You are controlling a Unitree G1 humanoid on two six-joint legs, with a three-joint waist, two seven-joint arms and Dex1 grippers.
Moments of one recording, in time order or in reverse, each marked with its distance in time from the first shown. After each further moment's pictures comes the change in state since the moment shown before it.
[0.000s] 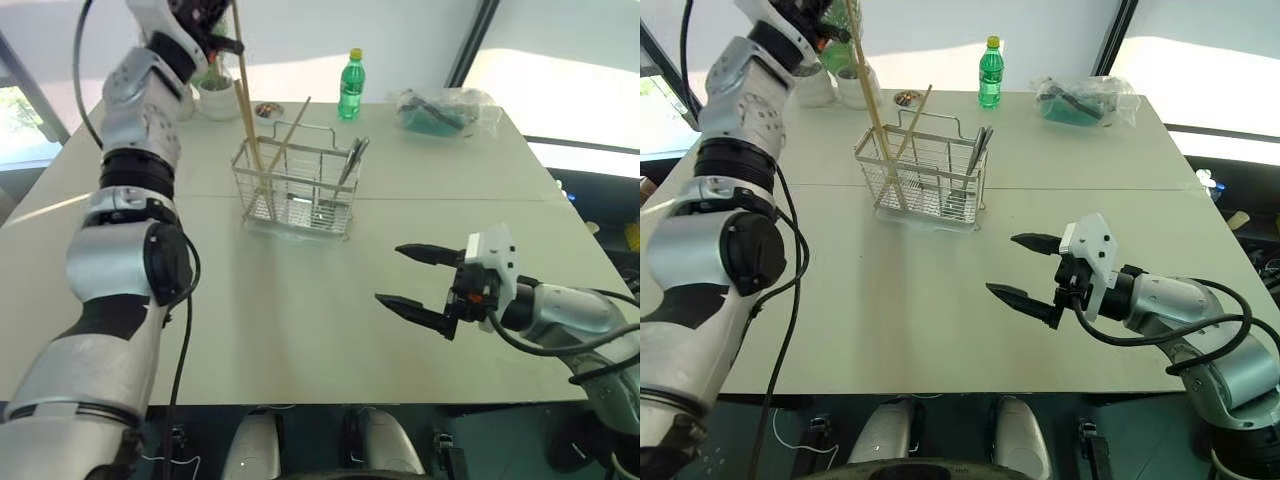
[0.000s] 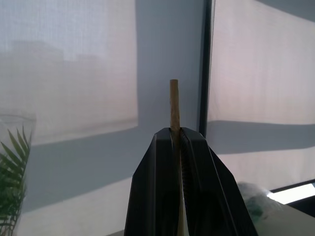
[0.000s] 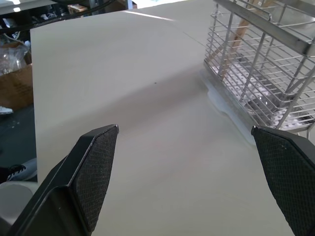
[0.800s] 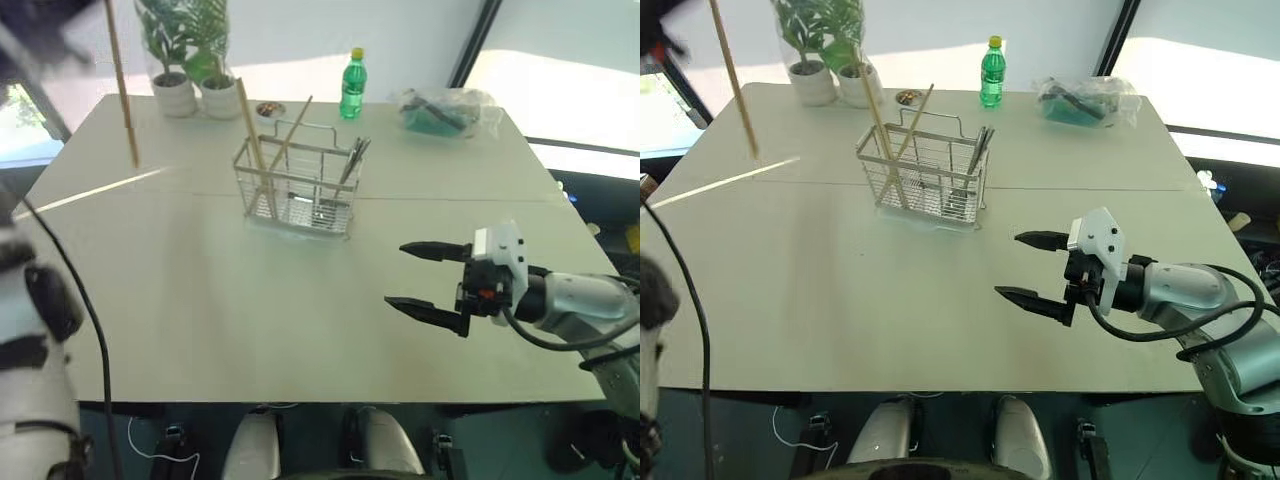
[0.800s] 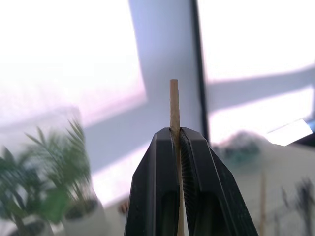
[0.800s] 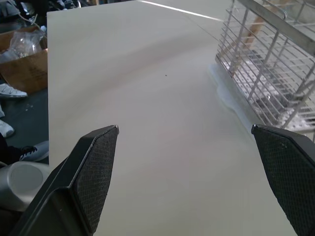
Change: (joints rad) left arm 0.076 0.403 0.066 -0.436 -0.132 0.434 -0.178; right arm -0.069 -0.051 -0.006 0.066 -0.015 -0.014 0.141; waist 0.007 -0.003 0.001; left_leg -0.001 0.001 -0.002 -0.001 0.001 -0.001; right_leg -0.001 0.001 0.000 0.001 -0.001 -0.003
